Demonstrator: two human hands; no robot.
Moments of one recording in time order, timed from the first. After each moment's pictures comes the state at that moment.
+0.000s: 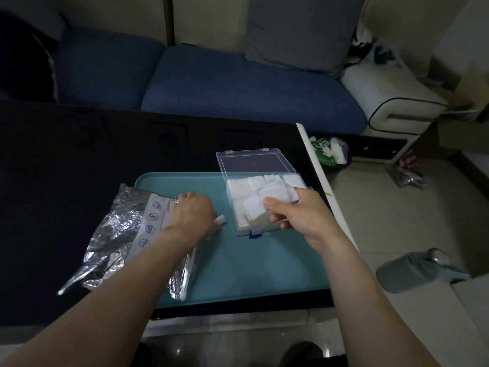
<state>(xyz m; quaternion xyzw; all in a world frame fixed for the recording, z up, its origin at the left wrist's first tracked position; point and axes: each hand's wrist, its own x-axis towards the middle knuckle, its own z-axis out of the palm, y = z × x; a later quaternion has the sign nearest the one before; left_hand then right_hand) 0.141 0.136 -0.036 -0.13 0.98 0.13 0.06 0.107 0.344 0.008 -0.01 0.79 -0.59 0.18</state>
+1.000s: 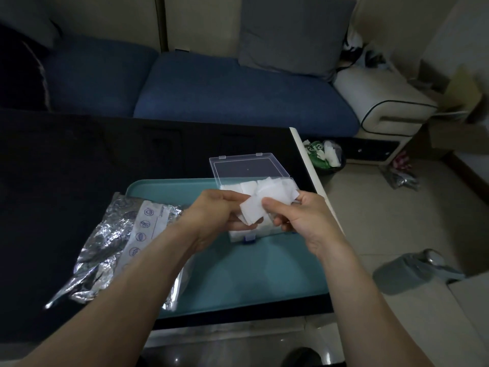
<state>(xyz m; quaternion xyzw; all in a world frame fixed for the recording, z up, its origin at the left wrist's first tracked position) 0.143 0.178 0.008 -0.15 0.62 0.76 0.11 0.108 0.351 0.015 0.02 0.77 -0.63 0.13</state>
